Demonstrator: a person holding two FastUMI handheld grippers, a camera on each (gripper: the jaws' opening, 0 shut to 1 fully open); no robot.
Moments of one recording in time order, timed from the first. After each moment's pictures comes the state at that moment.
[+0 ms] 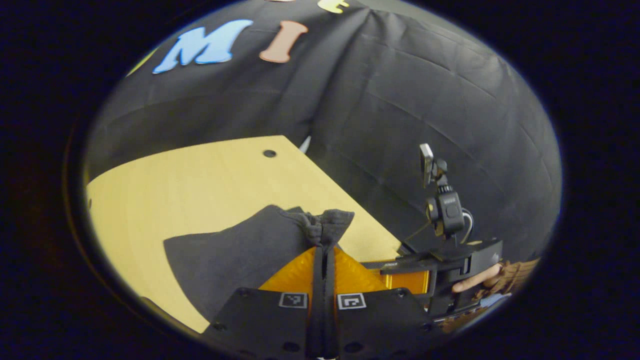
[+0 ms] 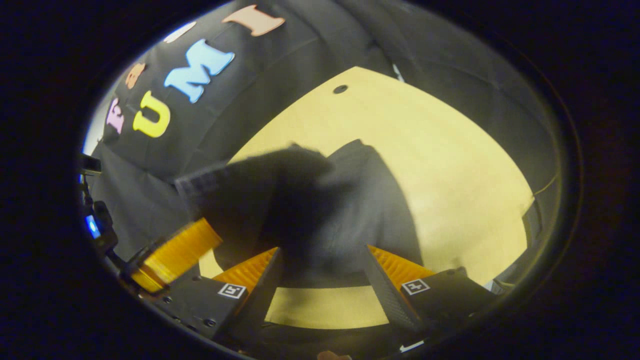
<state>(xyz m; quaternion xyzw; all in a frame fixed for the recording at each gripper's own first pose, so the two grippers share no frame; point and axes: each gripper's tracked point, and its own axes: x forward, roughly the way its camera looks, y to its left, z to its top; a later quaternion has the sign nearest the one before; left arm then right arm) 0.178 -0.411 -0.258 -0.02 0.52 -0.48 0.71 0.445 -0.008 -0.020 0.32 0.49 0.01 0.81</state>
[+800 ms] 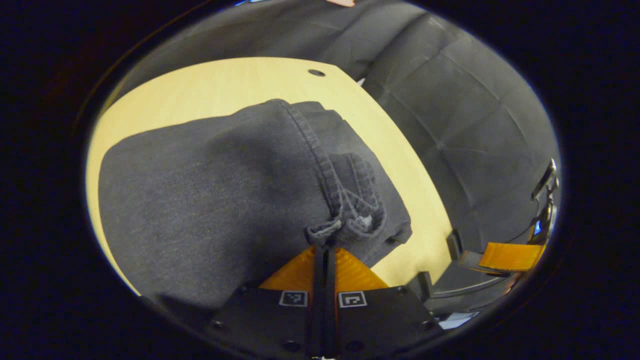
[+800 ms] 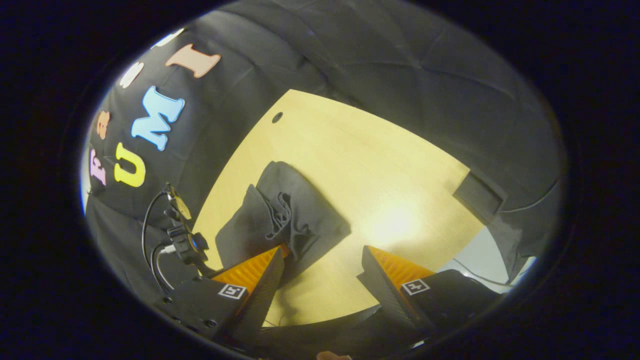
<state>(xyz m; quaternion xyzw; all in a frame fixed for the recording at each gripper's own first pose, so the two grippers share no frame) 0.335 -0.330 -0.315 -0.03 0.66 -0.28 0.70 0.401 -0.087 -0.020 0.38 0.47 -0.07 0.79</state>
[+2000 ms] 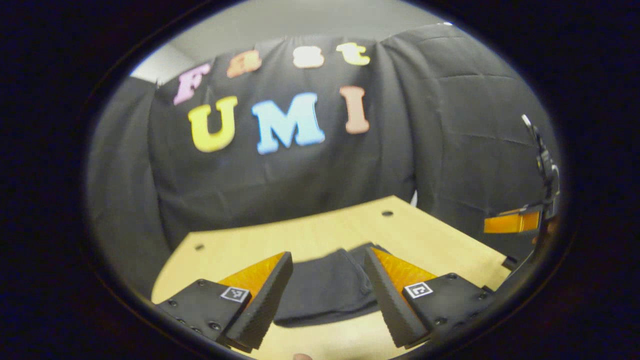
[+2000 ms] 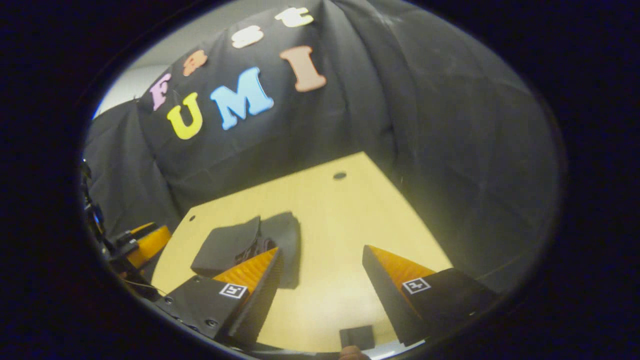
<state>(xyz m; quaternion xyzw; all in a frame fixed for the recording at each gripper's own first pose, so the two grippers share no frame) 0.480 -0.182 -0.025 0.13 0.19 -0.20 0.95 0.473 -0.101 0.099 0.12 0.22 0.01 0.97</state>
